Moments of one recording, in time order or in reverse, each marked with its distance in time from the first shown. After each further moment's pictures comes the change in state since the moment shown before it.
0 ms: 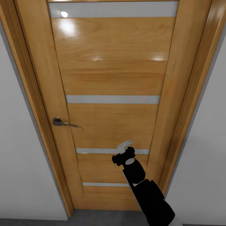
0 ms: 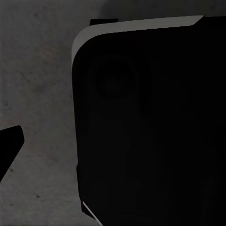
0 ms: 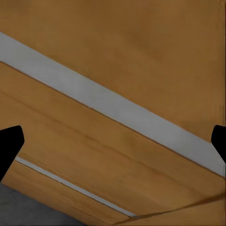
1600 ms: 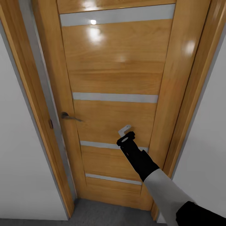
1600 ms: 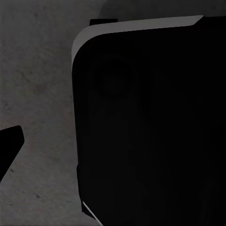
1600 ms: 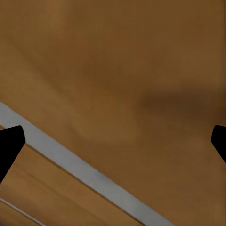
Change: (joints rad) left arm 0.000 0.000 0.000 0.000 0.000 0.000 0.000; right arm -0.390 0.000 -0.001 0.561 -0.014 -0.147 -0.069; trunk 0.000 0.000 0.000
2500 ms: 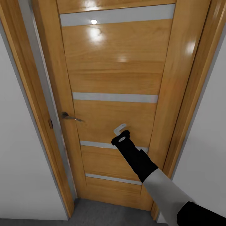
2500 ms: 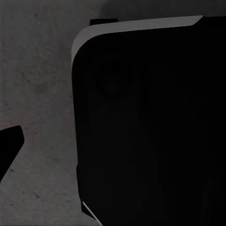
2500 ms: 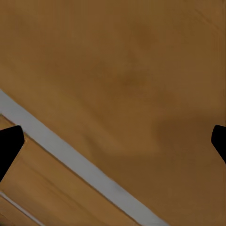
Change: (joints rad) left arm 0.000 0.000 0.000 0.000 0.000 0.000 0.000; right arm -0.003 0.000 0.076 -0.061 -0.101 -0.010 0.005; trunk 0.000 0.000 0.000
